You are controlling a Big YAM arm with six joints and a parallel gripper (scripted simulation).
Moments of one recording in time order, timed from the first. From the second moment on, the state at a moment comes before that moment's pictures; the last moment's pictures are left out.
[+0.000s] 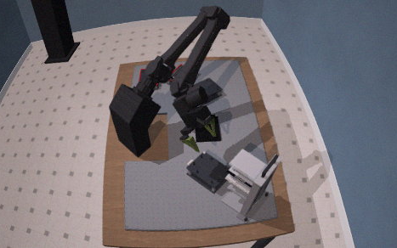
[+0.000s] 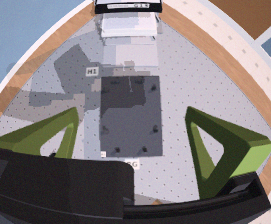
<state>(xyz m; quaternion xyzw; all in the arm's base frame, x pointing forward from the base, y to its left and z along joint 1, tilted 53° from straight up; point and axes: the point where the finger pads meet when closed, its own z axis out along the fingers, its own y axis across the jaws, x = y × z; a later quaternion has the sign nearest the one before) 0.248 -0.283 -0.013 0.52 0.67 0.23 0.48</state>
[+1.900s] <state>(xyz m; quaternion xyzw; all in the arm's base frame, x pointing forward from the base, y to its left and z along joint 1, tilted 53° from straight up) 0.302 -0.258 -0.054 0.51 0.67 0.22 0.48</state>
